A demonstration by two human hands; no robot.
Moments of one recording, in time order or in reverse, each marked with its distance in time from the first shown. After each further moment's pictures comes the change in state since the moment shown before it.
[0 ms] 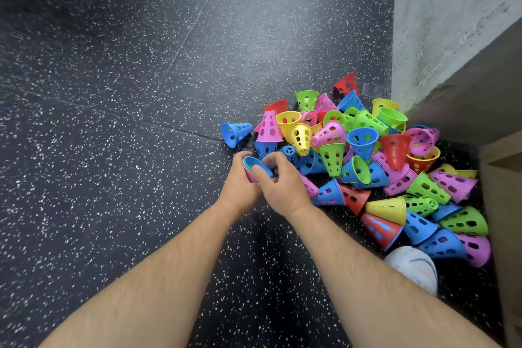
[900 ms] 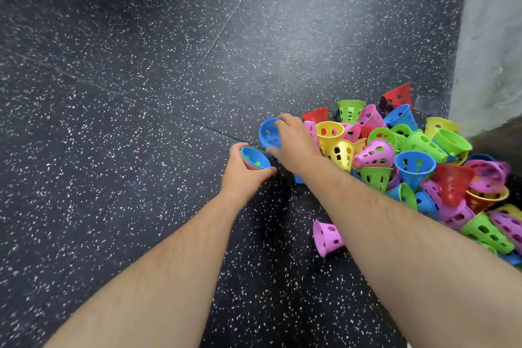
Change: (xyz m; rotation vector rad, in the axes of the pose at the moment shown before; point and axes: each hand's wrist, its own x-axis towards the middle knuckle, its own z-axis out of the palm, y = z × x) left_hand 0.058 -0.021 -0.047 -0.056 0.241 -0.140; right_hand 0.147 -0.032 0.031 -0.759 -0.177 -0.340
